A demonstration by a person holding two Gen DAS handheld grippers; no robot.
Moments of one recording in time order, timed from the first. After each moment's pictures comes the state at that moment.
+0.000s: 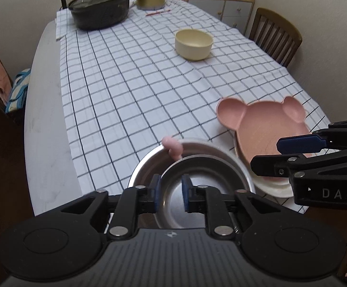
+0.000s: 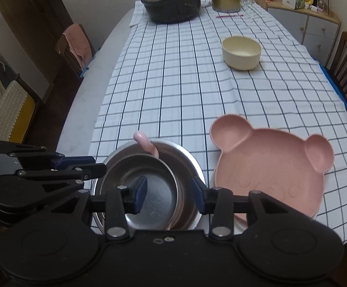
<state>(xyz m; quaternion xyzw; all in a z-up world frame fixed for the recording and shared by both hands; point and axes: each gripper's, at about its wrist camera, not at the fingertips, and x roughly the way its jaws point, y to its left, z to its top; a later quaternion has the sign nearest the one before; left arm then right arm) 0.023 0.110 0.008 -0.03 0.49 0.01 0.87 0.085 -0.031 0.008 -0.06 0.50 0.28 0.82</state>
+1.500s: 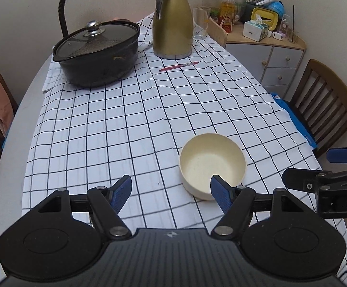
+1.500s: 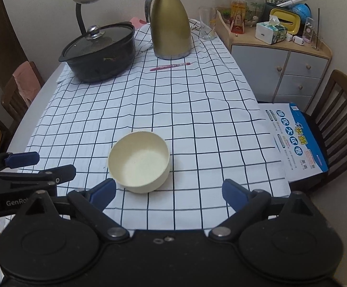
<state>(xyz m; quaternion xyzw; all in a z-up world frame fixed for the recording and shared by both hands) 0.353 0.091 -0.002 -0.07 0.45 0.12 0.88 0.415 -0.084 0.013 -0.08 0.46 0.25 0.85</state>
